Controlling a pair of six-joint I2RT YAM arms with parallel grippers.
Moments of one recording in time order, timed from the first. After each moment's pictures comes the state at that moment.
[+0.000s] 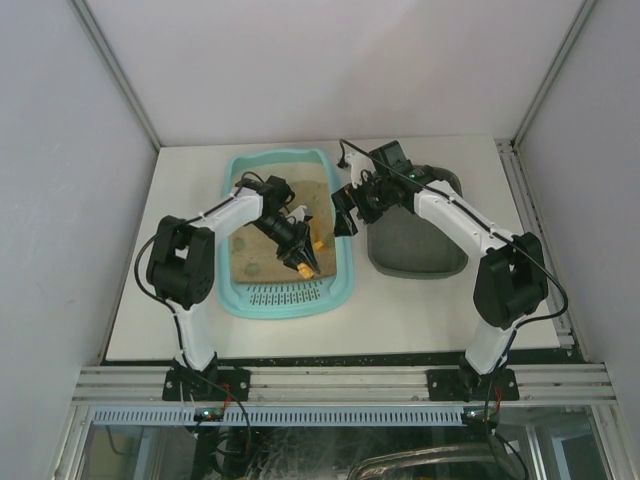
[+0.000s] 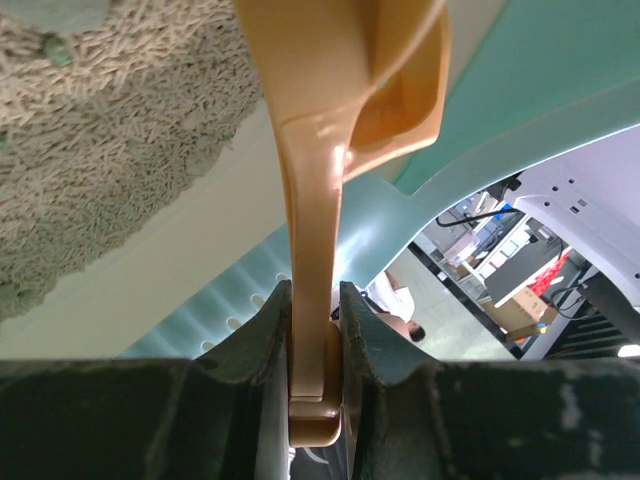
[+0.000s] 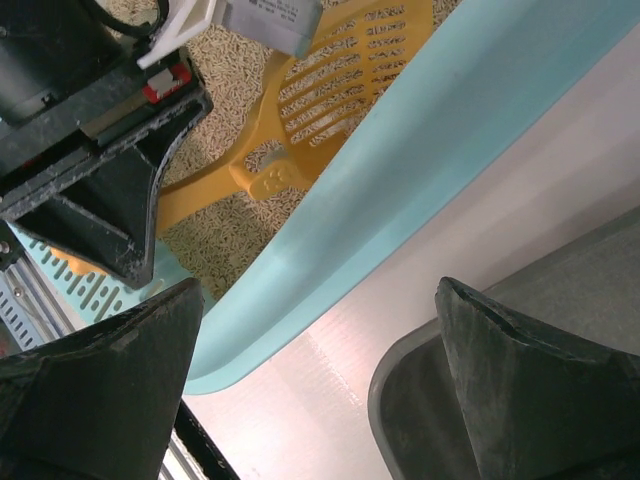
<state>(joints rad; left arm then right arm) -0.40 1.94 1.45 -1.10 0.85 -0.44 0.49 1.76 1.53 -0.70 -0.51 -0.08</state>
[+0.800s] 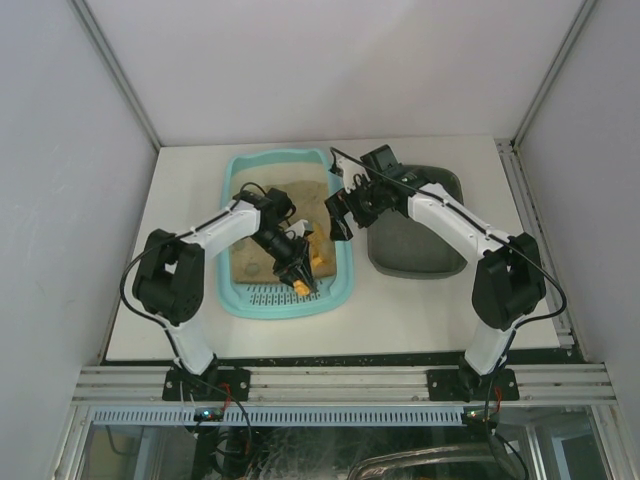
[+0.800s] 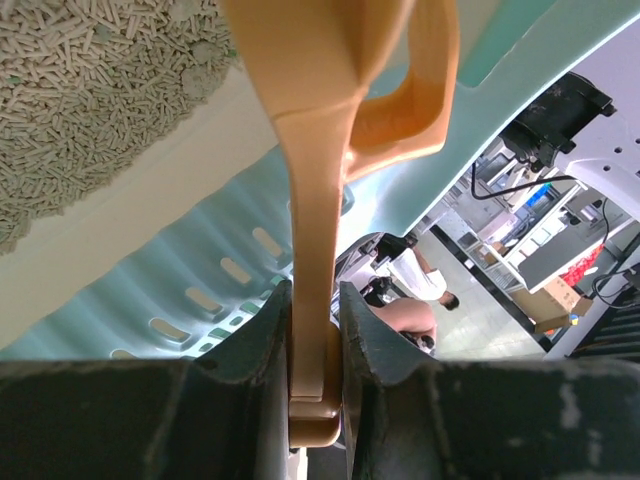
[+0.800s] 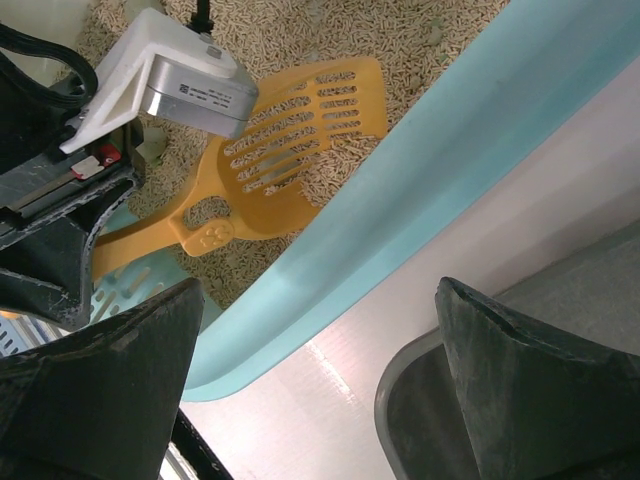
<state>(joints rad) -0.47 1.79 1.29 -1.09 0.81 -0.43 0.54 1.77 1.53 -0.70 -0.44 -0.09</state>
